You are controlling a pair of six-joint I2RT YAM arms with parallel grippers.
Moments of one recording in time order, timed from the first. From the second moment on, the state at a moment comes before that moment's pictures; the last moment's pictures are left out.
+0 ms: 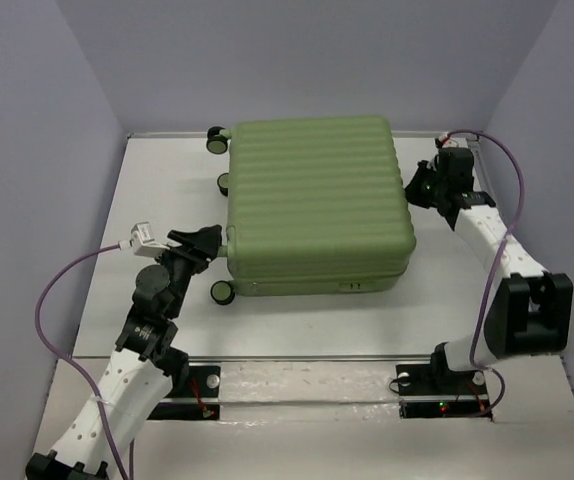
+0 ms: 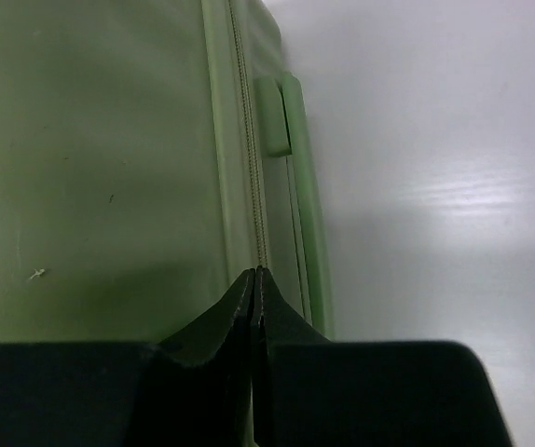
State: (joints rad) left arm -0.34 0.45 0.32 0.09 -0.15 -0.95; right arm 0.09 1.39 1.08 -0.28 -0.11 0.39
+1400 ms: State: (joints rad) left arm -0.88 0.80 0.48 0.22 -0.18 -0.78; right arm 0.49 1.03 0.34 0.32 -0.51 0.45
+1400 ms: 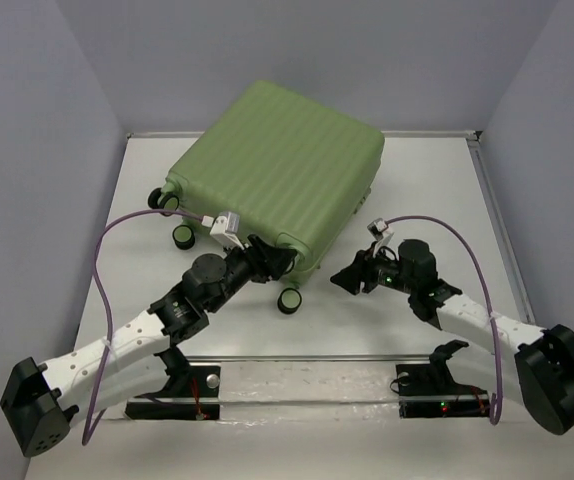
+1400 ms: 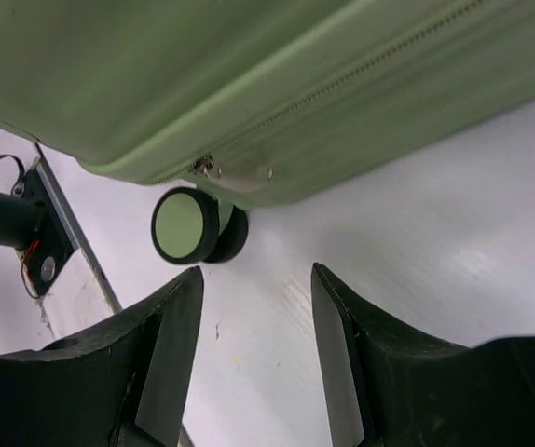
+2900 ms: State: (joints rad) left arm -0.87 0.89 0.56 0.17 -0.20 -0.83; right arm 0.86 1.38 0.33 0.90 -0.04 0.44
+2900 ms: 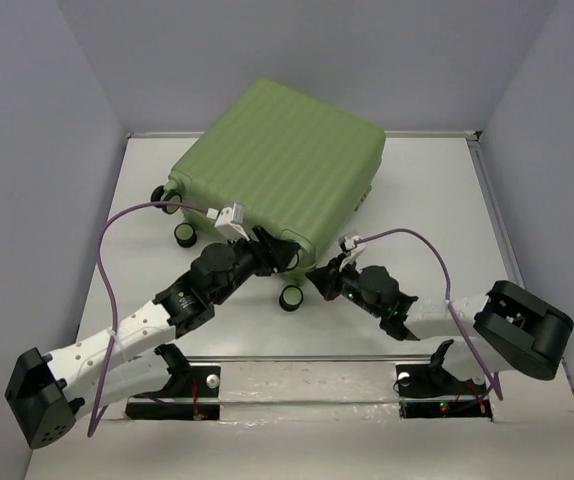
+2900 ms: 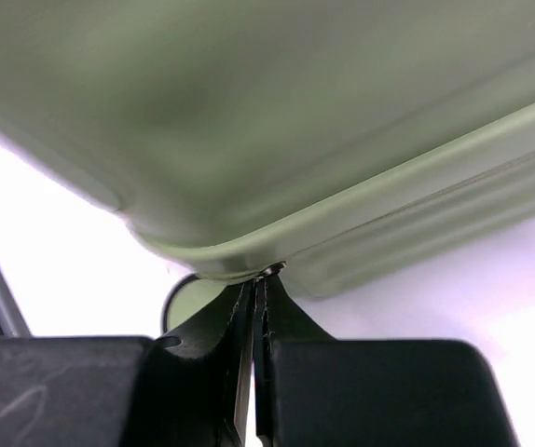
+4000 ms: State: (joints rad) left arm -0.84 1.39 1.27 -0.48 0.07 -0.79; right arm 1.27 1.88 0.63 1.30 0.93 0.42
